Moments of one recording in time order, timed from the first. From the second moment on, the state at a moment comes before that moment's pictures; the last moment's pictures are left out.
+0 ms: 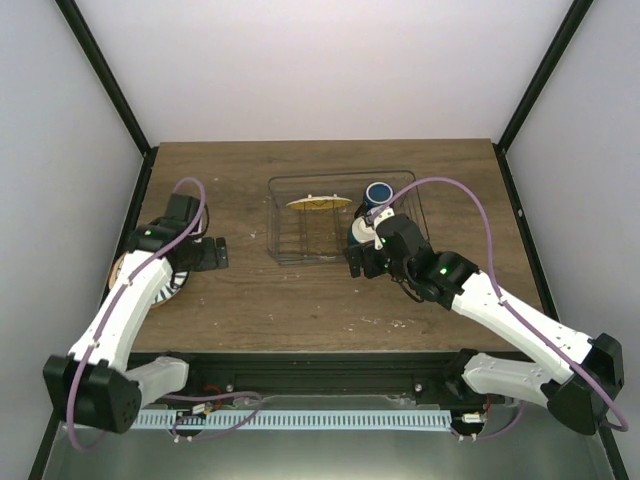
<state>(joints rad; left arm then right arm) -0.19 1.11 1.07 -1.10 -0.15 -0.31 0.78 1.08 0.94 -0.54 0.18 0.33</state>
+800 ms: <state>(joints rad) -0.01 1.53 1.07 -0.97 -0.25 -0.31 0.78 1.03 0.87 -0.51 0.16 0.33</state>
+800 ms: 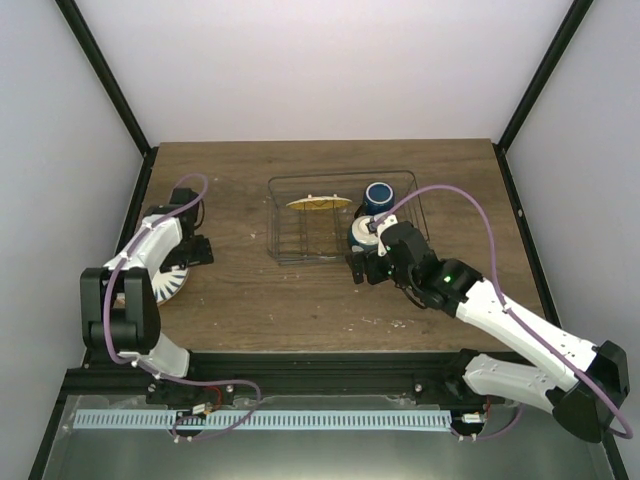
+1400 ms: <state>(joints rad) -0.01 1.67 1.05 -0.89 -0.28 -0.30 0.78 1.04 0.86 -0.51 0.16 0.32</state>
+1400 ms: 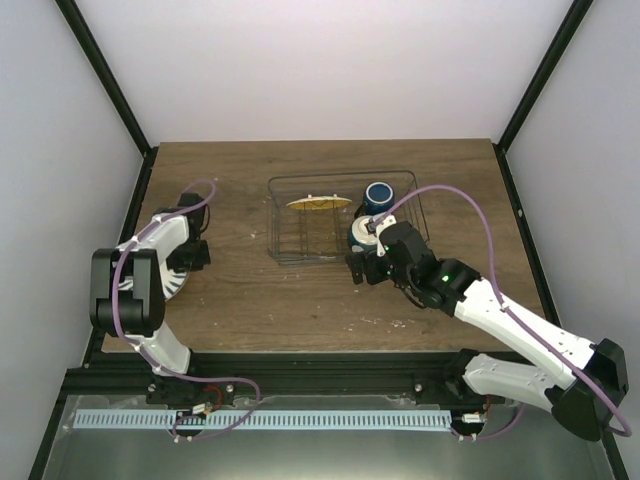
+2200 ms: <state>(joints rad) -0.23 1.66 1.16 -1.01 -0.42 -0.29 0.78 1.07 0.85 -0.49 0.16 0.31</state>
